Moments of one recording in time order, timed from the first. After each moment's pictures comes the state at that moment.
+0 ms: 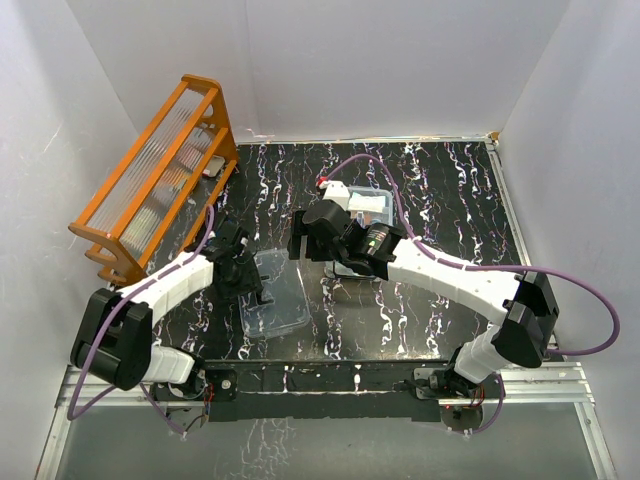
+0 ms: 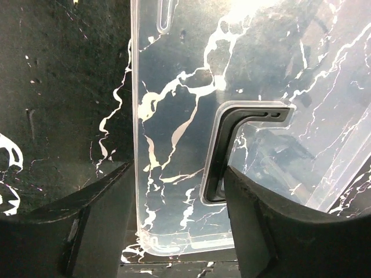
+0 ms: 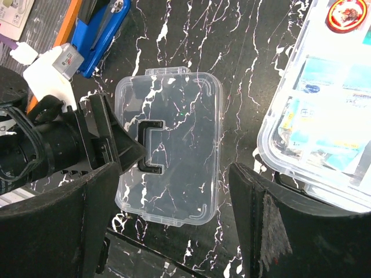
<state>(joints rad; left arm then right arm) -0.40 1.36 0.73 -0.66 -0.04 -0.72 0.99 1.51 1.33 -0.52 0.33 0.76</state>
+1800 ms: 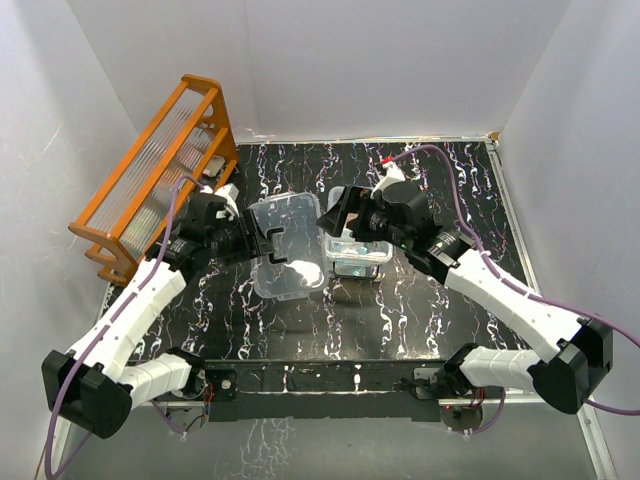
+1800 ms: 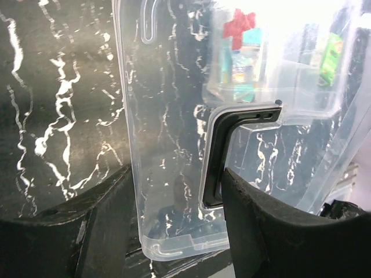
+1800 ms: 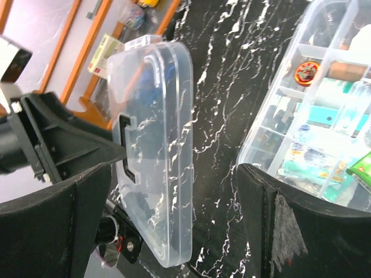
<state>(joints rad) -0.40 1.08 0.96 -0.67 0.16 -0.62 0.71 1.20 1.09 -0.29 -0.01 0.71</state>
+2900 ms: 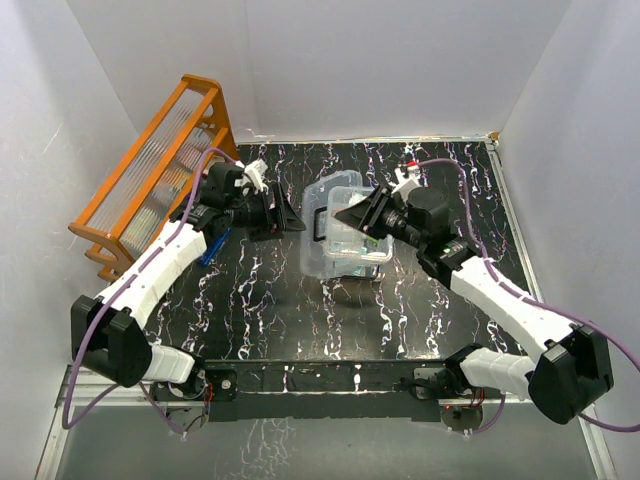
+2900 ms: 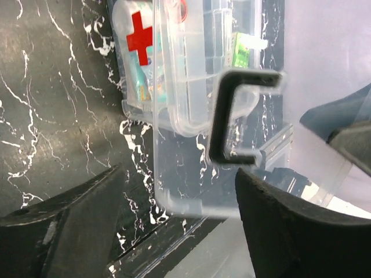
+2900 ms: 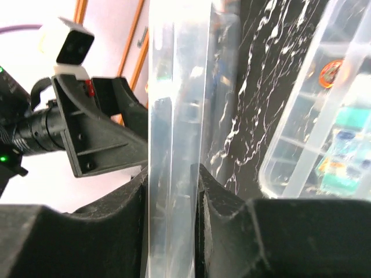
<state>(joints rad) -0.40 1.36 1.15 -0.54 0.49 -0.62 0.54 1.16 0.87 0.05 -0.28 0.93</state>
